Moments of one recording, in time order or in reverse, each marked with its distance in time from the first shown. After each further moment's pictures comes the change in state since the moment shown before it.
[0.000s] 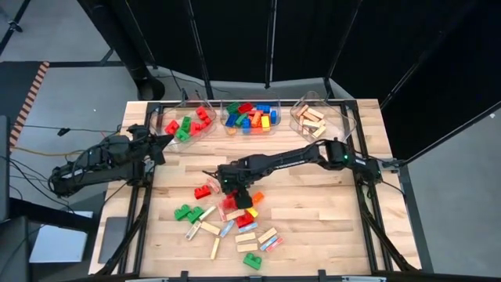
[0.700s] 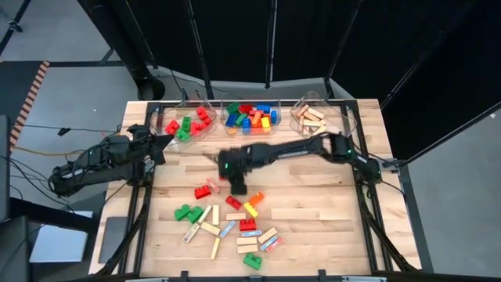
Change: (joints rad) left arm 0.000 0.000 0.000 0.000 0.000 0.000; right arm -0.084 -0.083 -0.024 0.110 0.037 0.015
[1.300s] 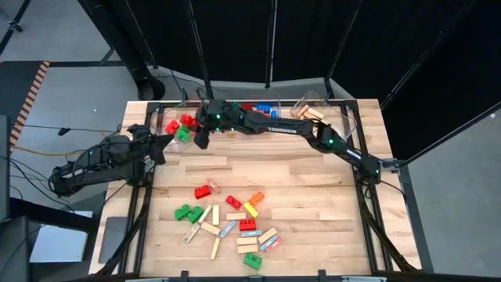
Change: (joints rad) left arm 0.000 0.000 0.000 0.000 -0.004 -0.001; right arm -0.223 0.220 0.461 0.459 -0.005 0.161
